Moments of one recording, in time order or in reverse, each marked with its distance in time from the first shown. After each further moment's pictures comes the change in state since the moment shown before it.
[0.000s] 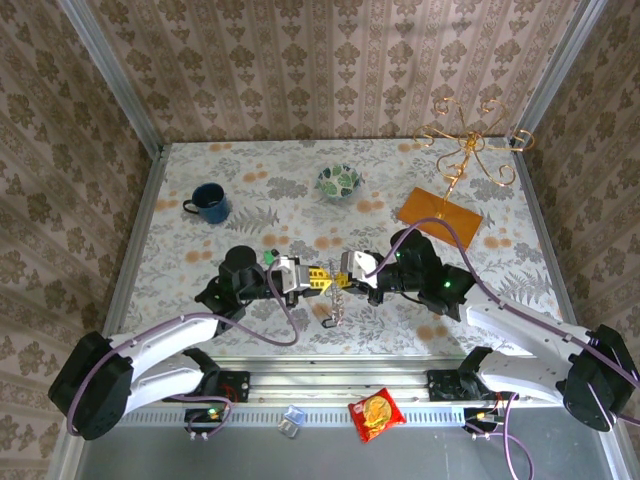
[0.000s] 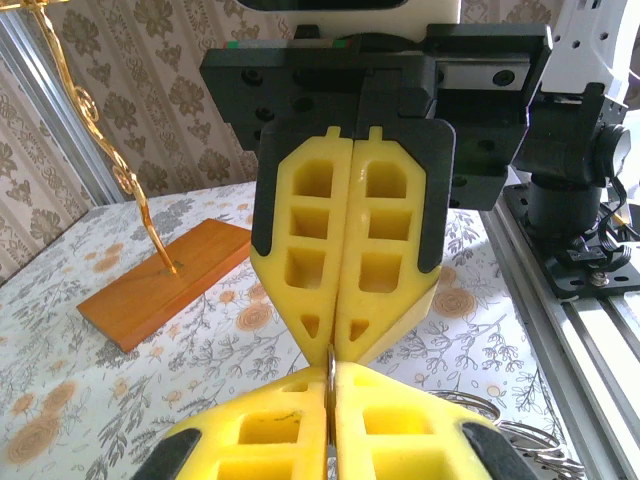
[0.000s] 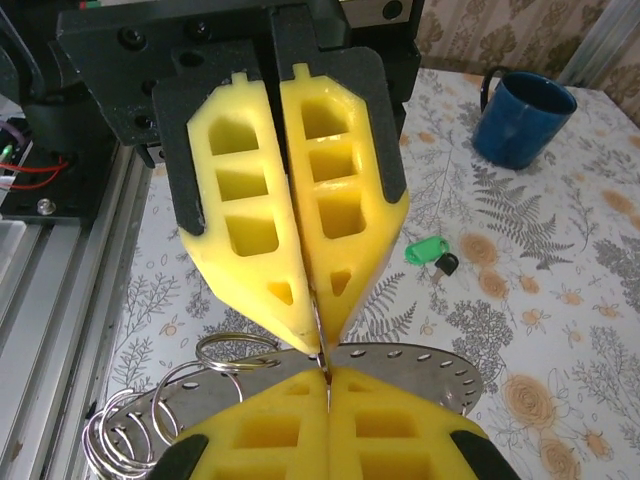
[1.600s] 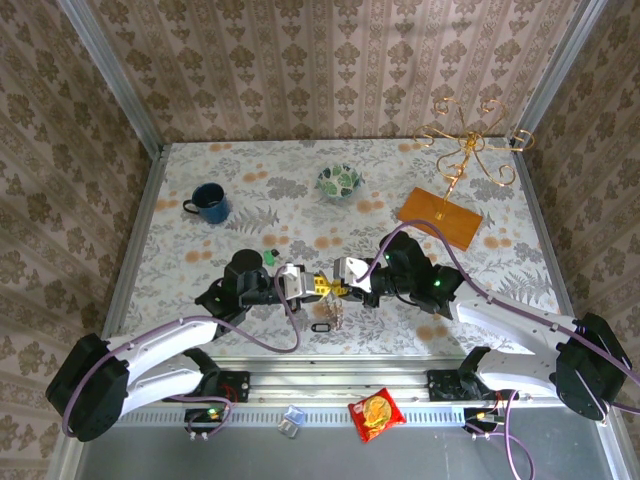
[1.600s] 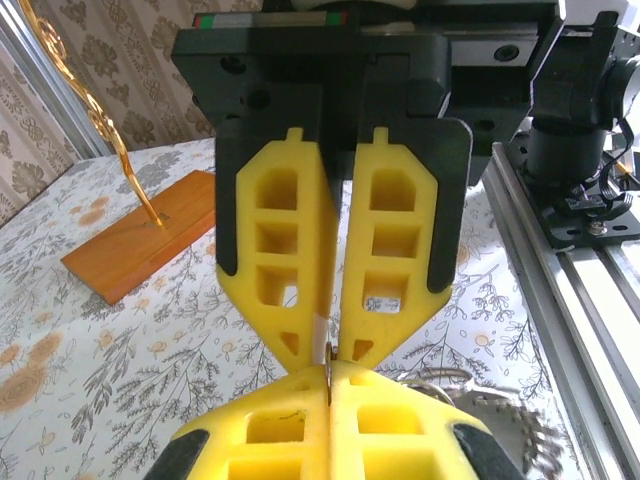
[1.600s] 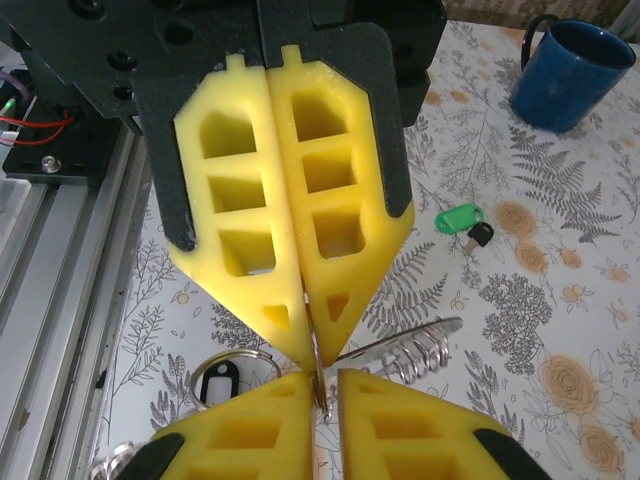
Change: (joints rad) left arm -0.040 -0.020 -0.005 -0.134 -0.071 0.072; right arm 0.032 0.066 -0.002 -0.009 0.023 -0.025
